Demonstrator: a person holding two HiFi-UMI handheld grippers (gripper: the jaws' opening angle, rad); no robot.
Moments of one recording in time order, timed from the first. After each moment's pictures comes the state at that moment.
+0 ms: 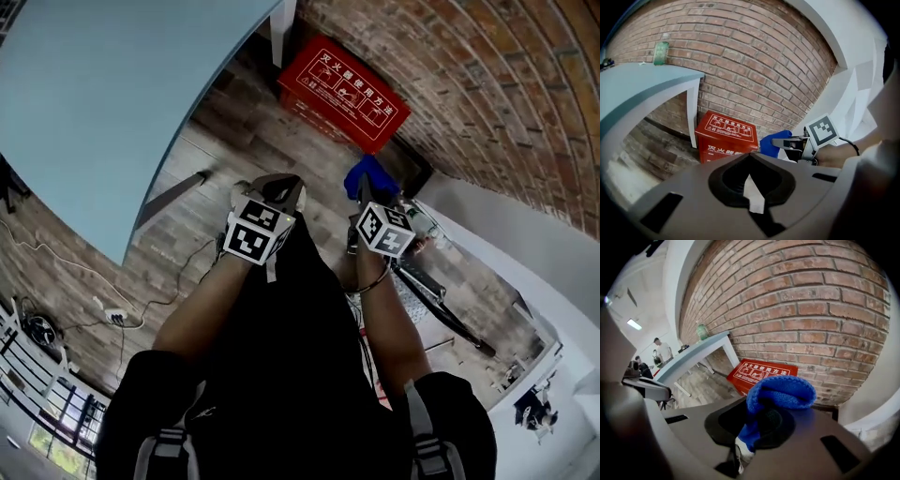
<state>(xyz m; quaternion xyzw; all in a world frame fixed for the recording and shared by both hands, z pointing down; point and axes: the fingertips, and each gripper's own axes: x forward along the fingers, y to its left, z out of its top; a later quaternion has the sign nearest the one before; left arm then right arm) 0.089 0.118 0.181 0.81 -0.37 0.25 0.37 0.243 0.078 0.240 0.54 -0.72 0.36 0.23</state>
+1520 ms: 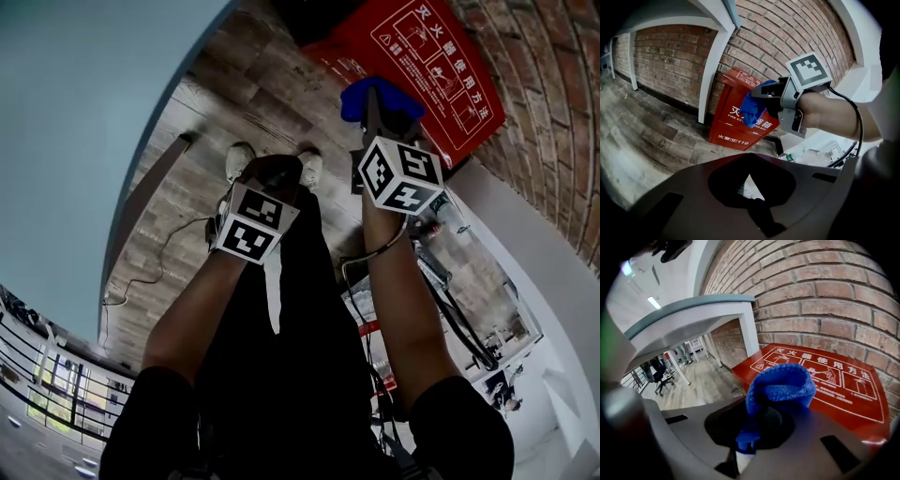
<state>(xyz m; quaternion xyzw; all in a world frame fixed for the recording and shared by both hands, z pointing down) 0.008 0.116 0.420 0.78 -0.36 0.27 0.44 0.075 -0.053 0.392 0.49 -0.79 0.27 0.26</state>
